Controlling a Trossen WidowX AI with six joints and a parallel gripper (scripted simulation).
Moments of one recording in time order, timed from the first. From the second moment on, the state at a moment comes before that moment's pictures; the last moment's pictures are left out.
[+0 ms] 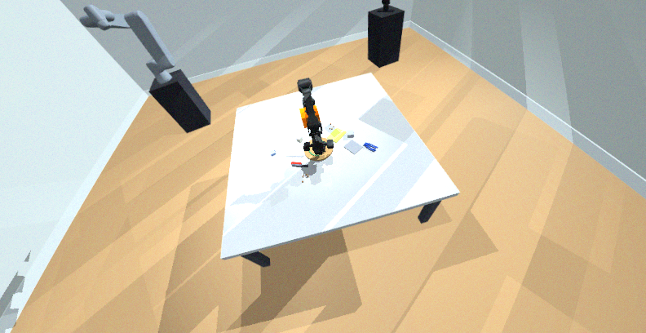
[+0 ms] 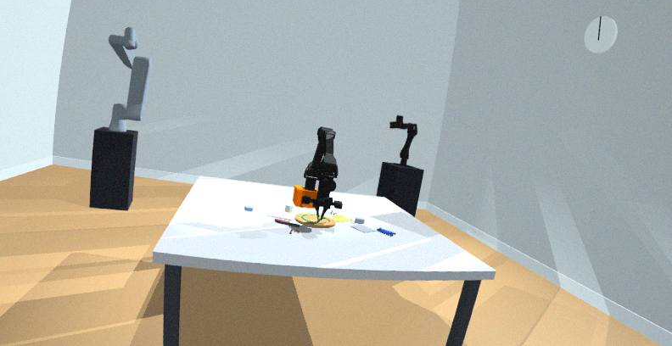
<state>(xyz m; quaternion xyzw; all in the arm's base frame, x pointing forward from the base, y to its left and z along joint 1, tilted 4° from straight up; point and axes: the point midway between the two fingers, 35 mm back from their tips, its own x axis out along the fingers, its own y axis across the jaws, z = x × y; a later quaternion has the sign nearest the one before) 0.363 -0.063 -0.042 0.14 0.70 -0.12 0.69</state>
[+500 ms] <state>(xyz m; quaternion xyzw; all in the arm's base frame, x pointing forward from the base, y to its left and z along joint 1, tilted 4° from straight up) 0.368 -0.060 -0.049 0.14 0.70 -0.12 0.69</state>
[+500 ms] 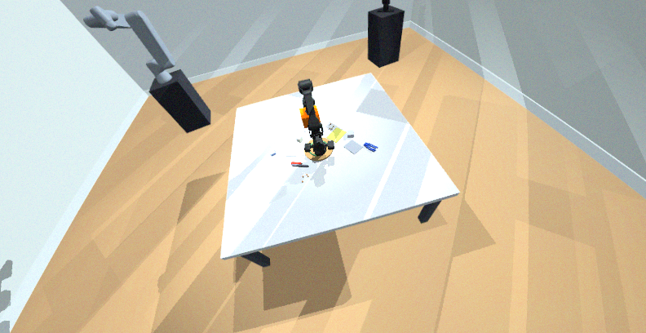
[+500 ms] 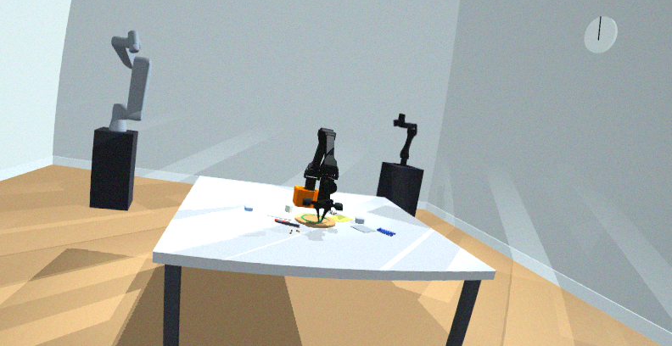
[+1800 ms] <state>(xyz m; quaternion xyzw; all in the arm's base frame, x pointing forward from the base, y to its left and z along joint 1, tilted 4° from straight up) 0.366 -0.060 -0.046 0.14 0.70 -0.12 0.69</state>
